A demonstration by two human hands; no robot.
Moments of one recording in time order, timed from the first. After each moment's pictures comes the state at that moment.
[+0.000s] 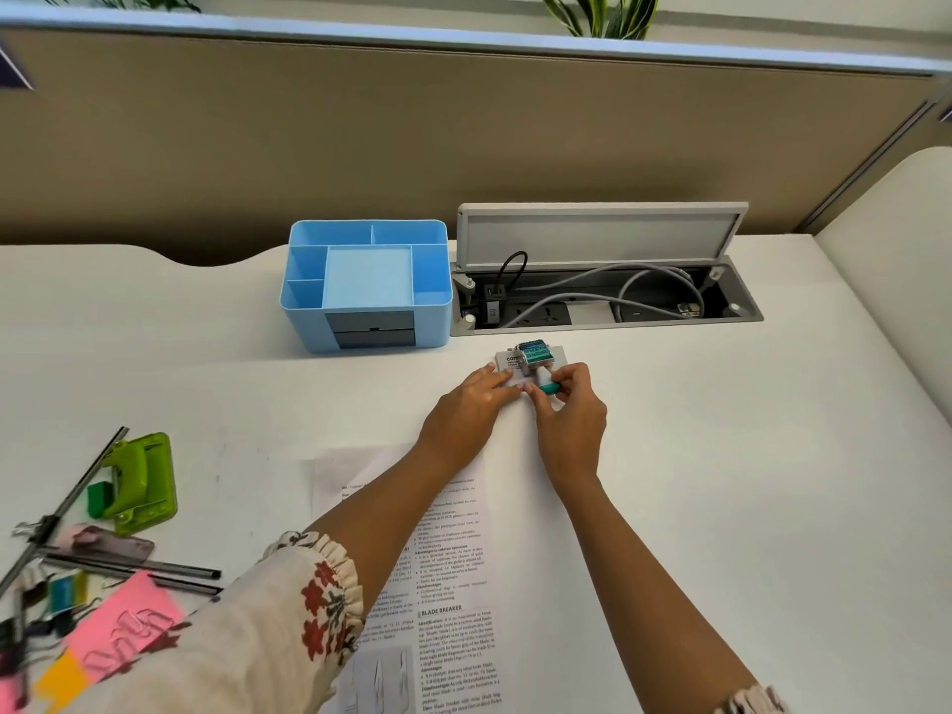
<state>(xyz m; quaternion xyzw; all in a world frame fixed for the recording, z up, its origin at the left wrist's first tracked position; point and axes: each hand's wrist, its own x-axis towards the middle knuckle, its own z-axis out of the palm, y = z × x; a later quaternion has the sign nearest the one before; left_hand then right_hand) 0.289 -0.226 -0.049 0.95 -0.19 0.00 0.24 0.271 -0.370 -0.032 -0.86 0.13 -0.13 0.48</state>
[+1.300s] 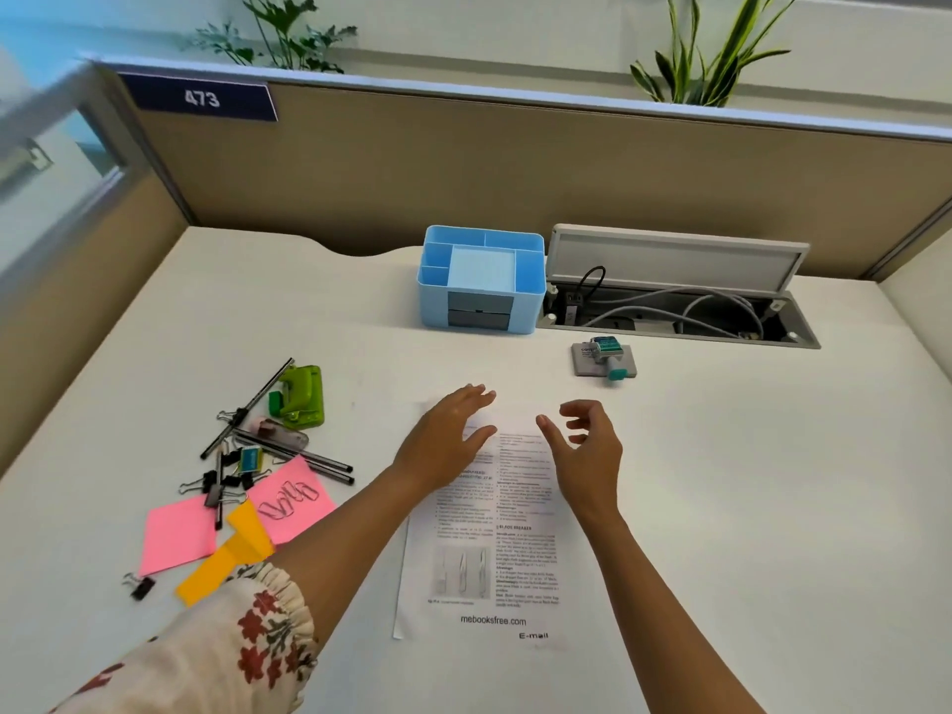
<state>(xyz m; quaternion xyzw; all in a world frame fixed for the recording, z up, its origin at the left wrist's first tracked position) 0.146 -0.120 -0.004 0.94 -0.03 -0.01 0.33 0.157 -0.311 -0.003 -0.85 0.07 -0.05 0.52</state>
